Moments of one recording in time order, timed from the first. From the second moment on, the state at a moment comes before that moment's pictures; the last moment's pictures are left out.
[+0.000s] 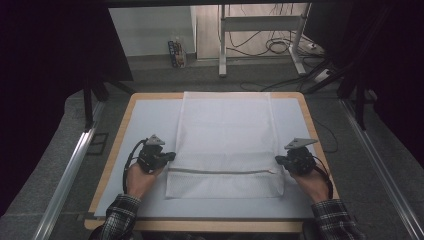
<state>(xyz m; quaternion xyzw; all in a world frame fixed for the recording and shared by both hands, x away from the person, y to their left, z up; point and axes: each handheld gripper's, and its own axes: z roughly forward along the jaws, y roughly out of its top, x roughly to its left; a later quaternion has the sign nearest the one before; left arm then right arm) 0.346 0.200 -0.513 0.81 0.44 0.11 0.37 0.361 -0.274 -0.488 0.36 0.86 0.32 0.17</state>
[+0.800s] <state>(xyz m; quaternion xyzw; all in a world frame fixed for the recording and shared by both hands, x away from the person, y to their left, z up) 0.302 0.207 -0.517 0.83 0.43 0.11 0.34 0.325 -0.268 -0.491 0.34 0.87 0.32 0.14</state>
